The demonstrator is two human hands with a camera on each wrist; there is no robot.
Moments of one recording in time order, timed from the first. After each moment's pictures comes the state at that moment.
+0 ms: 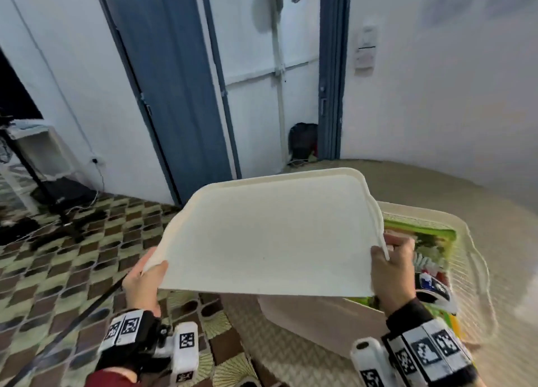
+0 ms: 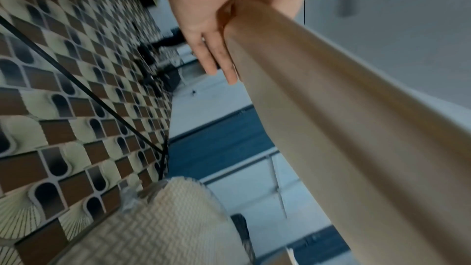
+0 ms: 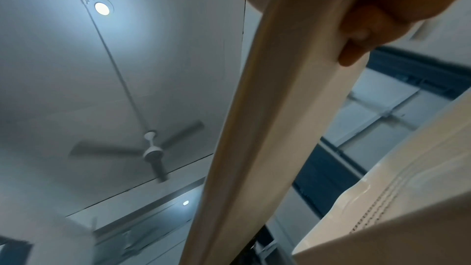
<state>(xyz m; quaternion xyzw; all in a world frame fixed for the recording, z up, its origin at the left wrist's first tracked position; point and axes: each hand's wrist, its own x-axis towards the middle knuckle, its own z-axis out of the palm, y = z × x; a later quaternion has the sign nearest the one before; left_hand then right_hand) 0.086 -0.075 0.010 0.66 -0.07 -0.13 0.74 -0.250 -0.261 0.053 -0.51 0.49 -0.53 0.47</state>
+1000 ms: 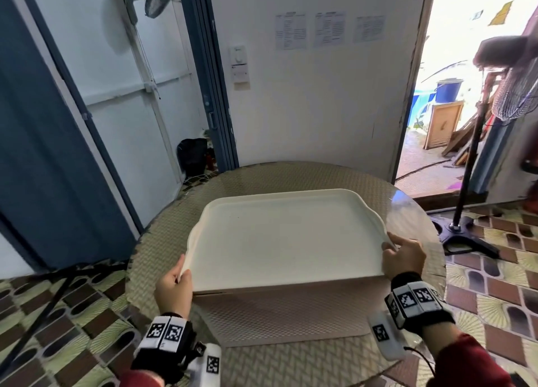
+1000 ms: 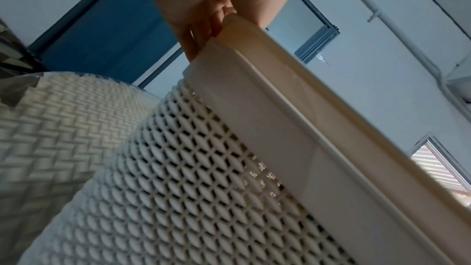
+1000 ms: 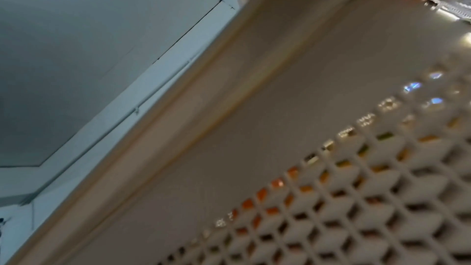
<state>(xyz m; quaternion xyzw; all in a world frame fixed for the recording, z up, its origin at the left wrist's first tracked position) 0.035 -0.212 -0.012 0.71 -0.36 -0.21 0.56 -0.363 -0.267 0.003 -0.40 0.74 -0.51 0.16</state>
